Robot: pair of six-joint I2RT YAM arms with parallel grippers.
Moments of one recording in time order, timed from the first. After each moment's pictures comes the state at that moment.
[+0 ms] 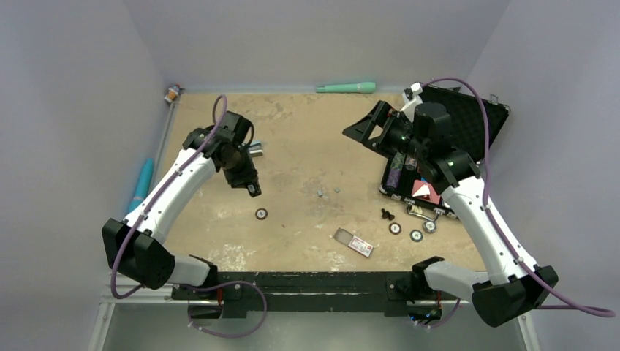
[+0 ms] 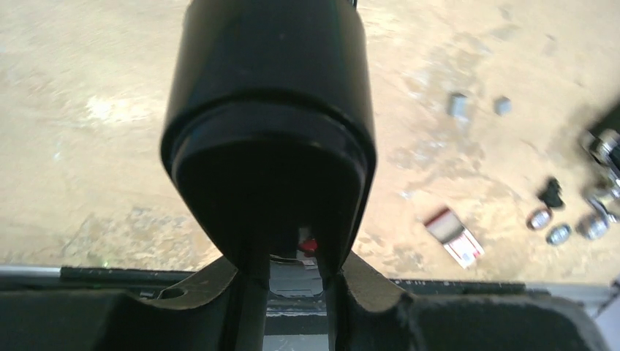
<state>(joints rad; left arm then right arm) -0.41 1.38 1.35 -1.14 -0.02 -0.74 0.36 1.13 1.25 -0.47 -0.30 0.83</state>
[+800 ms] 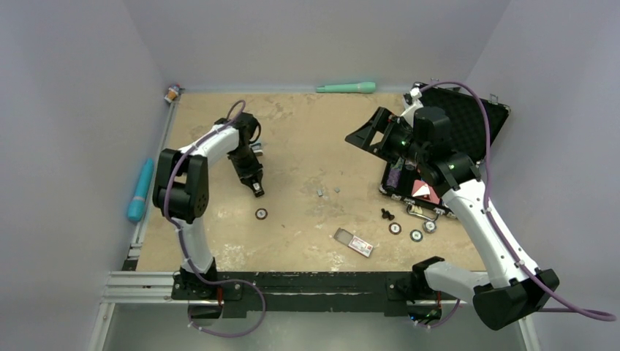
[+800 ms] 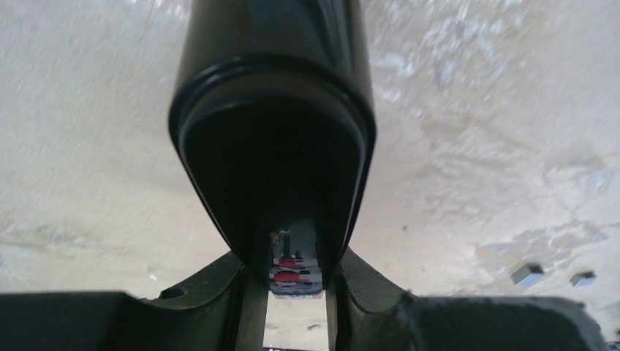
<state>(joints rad) -0.25 1.90 1.38 -0.98 0.02 -0.73 0.36 1.11 1.22 -0.53 -0.28 0.77</state>
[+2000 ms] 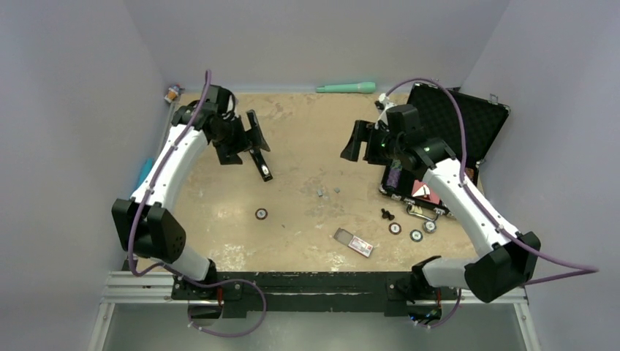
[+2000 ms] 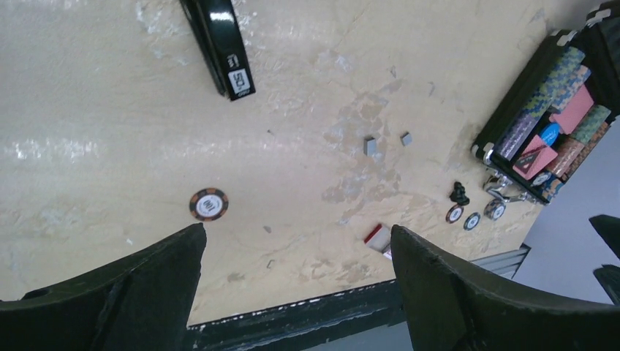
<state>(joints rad) -0.20 1.59 1.55 -1.02 0.26 -0.58 0.40 1.29 1.27 -0.65 -0.19 0.52</state>
